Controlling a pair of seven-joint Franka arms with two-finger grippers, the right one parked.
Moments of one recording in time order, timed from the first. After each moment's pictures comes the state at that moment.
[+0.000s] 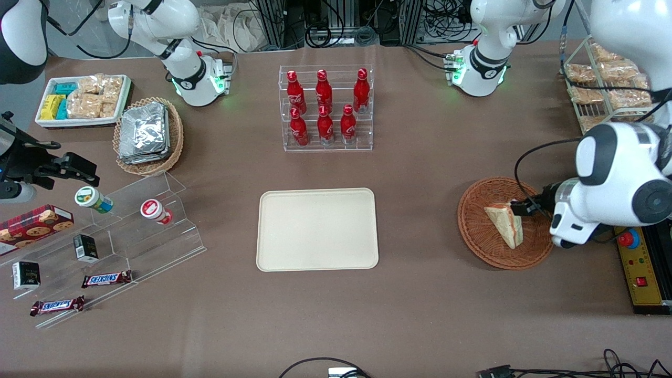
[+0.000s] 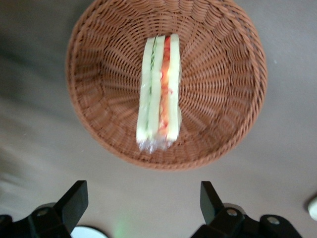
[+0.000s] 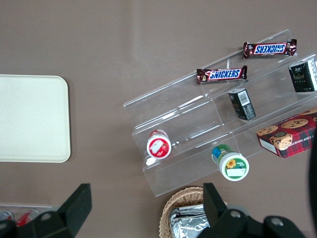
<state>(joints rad) 0.05 0.40 -0.10 -1.67 0.00 1.69 -0.49</state>
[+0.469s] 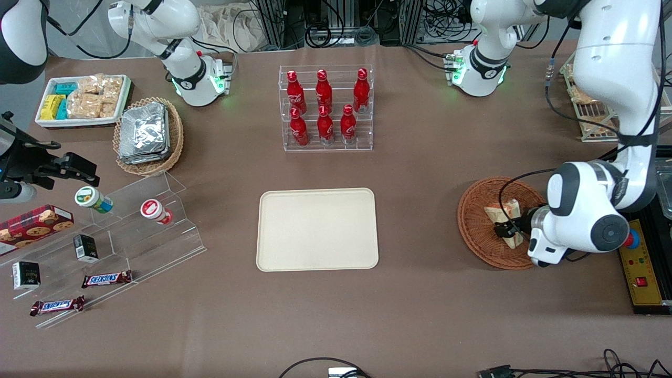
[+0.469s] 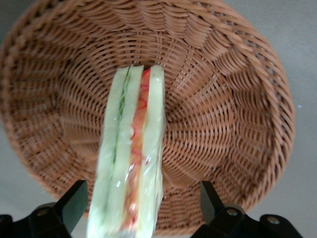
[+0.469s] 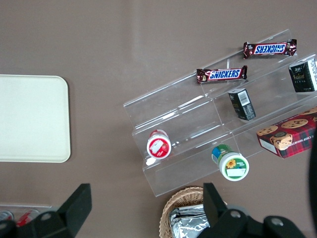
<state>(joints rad) 0.05 0.56 -0.10 -1.68 -0.01 1.88 -0.52</state>
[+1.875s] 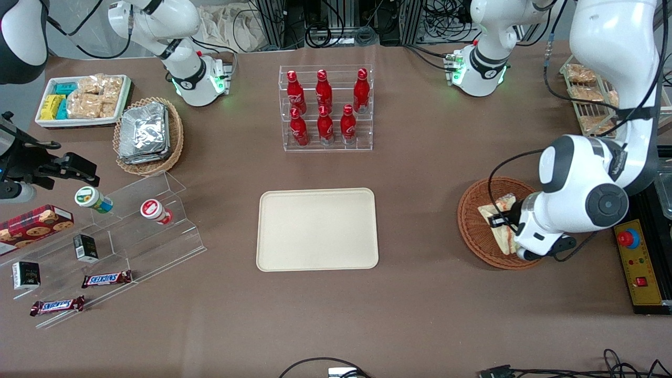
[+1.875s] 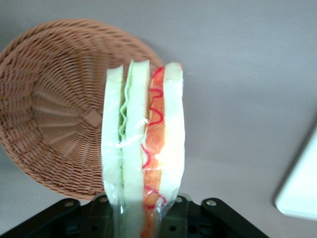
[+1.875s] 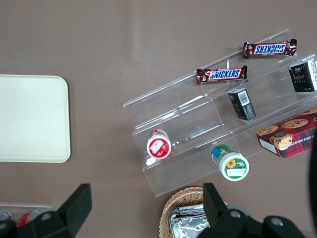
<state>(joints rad) 0.04 0.40 -0.24 -1.64 -0.01 1.84 -0.39</state>
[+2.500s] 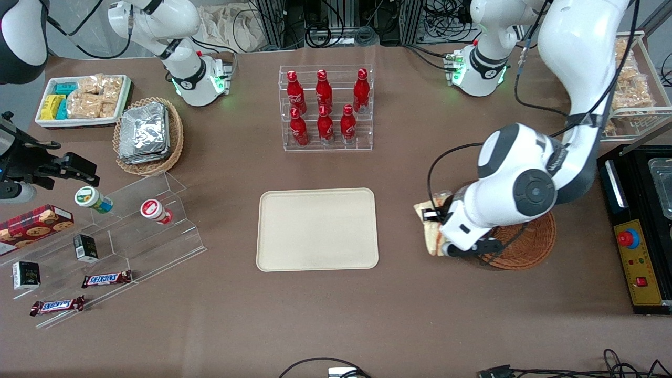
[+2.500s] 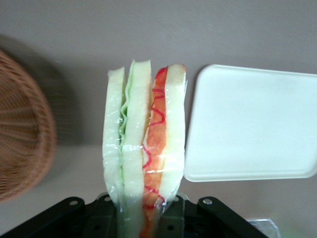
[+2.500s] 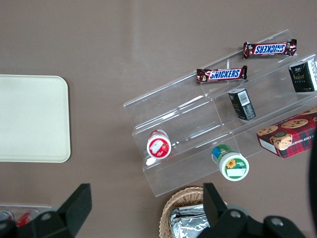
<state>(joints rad) 0.03 0.55 -0.53 -1.44 -0.02 1.83 -0.53</state>
